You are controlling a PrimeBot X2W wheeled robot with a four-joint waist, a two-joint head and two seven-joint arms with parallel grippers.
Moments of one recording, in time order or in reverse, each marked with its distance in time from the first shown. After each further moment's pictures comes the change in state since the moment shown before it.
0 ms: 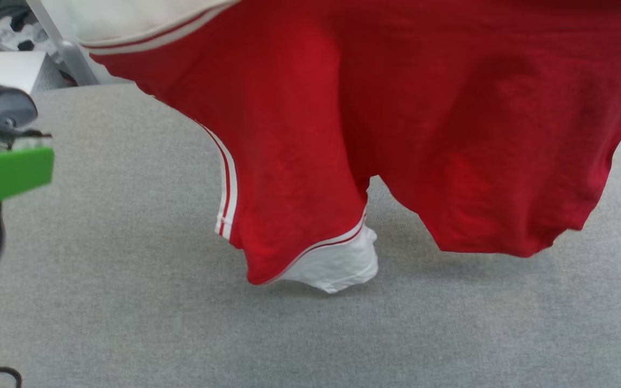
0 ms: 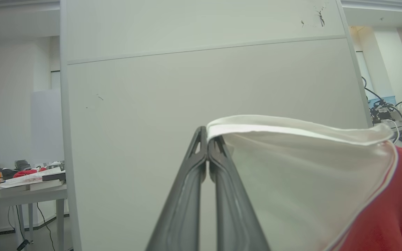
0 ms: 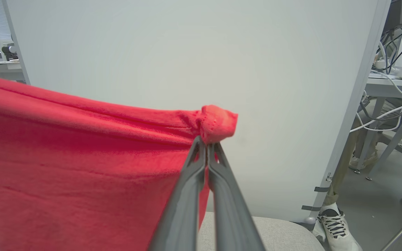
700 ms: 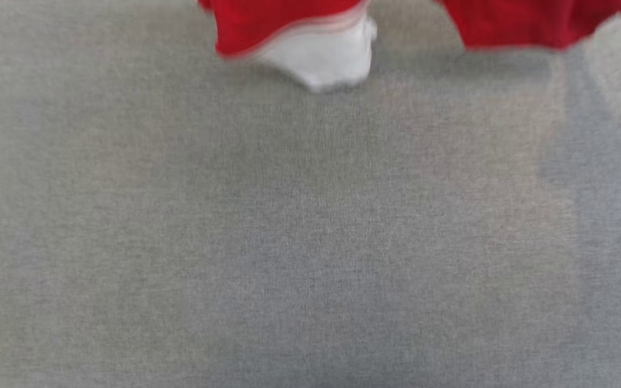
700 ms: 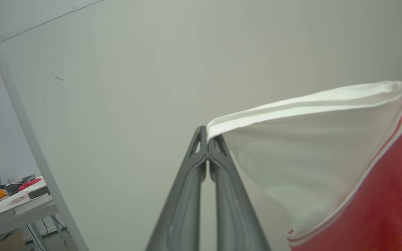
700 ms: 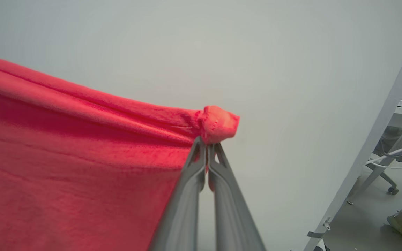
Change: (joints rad) left arm -0.654 0.110 -0.104 0.396 0.027 -0.216 0.091; right arm -0.623 -0.112 0.195 0.395 -0.098 0.000 -0.161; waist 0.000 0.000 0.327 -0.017
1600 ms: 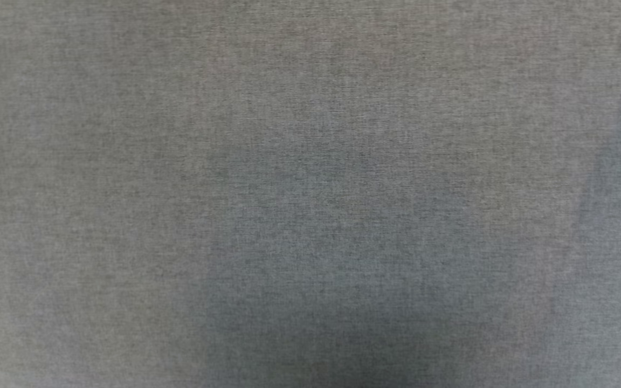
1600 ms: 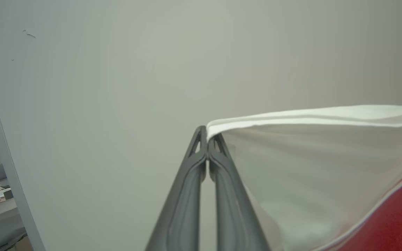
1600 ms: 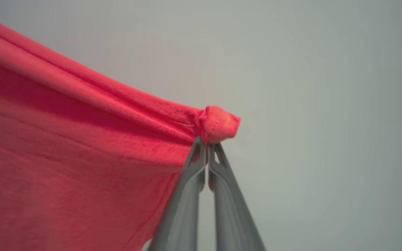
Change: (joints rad) left arm -0.668 -0.205 -0.134 0.766 0.228 -0.069 -0.451; right arm -0.611 0.184 0.095 0.712 -0.337 0.007 -0.444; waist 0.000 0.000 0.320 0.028
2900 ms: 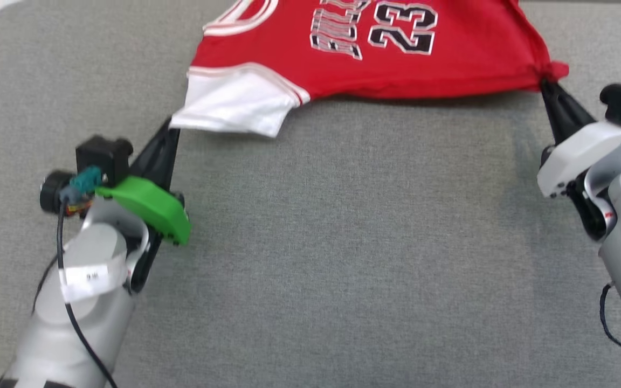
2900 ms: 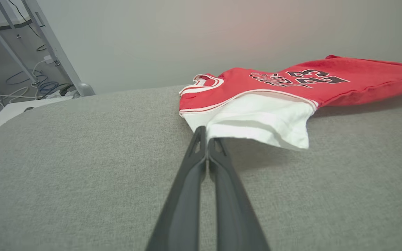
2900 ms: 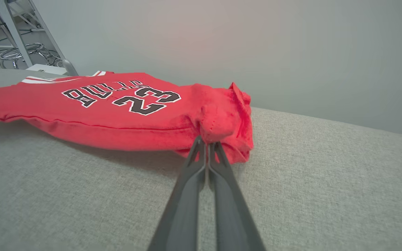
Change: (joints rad) left arm 1.294 -0.160 -0.043 -0.056 -0.174 -0.005 0.003; right arm 0.896 -0.007 0.370 0.051 0.383 -0.001 -0.152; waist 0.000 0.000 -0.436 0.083
